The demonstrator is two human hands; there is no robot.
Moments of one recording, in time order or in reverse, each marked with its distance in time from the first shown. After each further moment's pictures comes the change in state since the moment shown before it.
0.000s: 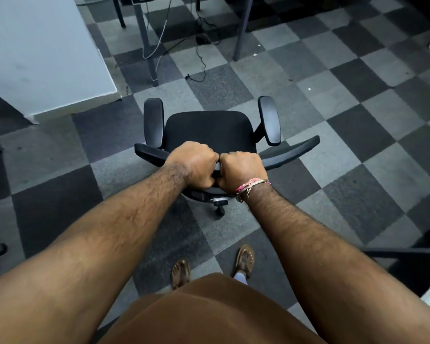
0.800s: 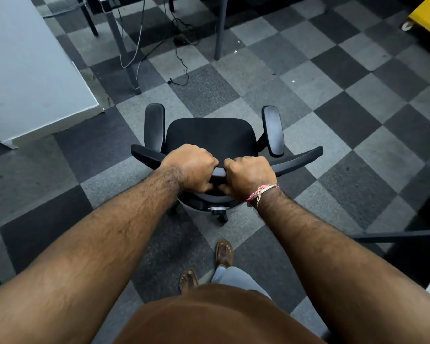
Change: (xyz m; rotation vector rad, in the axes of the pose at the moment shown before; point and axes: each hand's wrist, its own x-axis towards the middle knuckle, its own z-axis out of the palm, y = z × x) left_hand 0.037 -0.039 -0.015 0.153 0.020 0.261; right_hand 0.024 0.018 0.008 -0.064 0.158 -0.005
